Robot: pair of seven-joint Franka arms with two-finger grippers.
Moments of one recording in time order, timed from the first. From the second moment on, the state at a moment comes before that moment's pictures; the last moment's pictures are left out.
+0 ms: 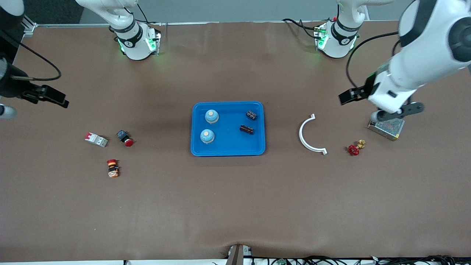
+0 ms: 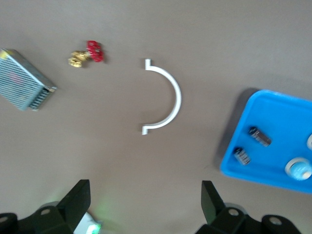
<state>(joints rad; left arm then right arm) -0.04 0.09 -0.27 -1.69 -0.09 1.63 -0.59 -0.03 0.02 0.05 -1.62 0.02 1.57 0.22</state>
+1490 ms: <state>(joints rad) -0.44 0.51 -0.36 -1.85 0.07 2.26 -1.63 0.54 0.32 0.06 -2.08 0.06 2.39 1.06</state>
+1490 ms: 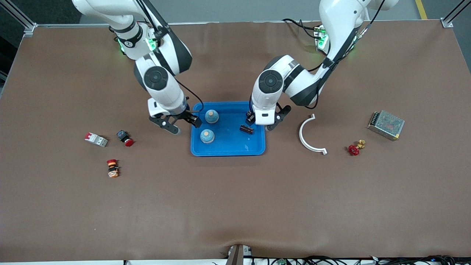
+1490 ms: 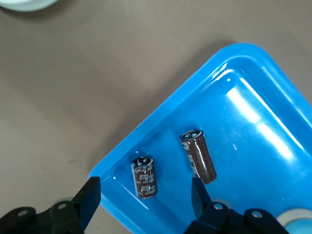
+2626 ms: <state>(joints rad) -0.49 0.65 -0.35 -1.84 0.13 2.34 -1.73 0.68 0.50 0.06 -2.05 0.10 2.50 1.07</state>
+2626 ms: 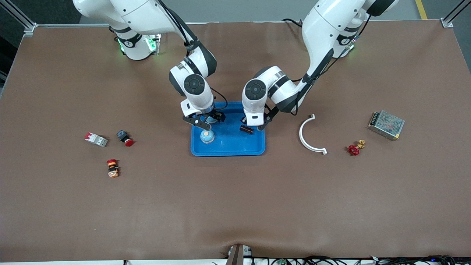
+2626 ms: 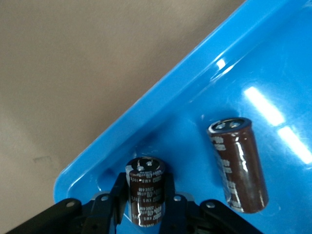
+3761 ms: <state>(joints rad) -0.19 0.37 -0.35 -1.83 0.15 1.96 -1.30 0.72 0.50 0.04 -2.05 0.10 2.49 1.09</state>
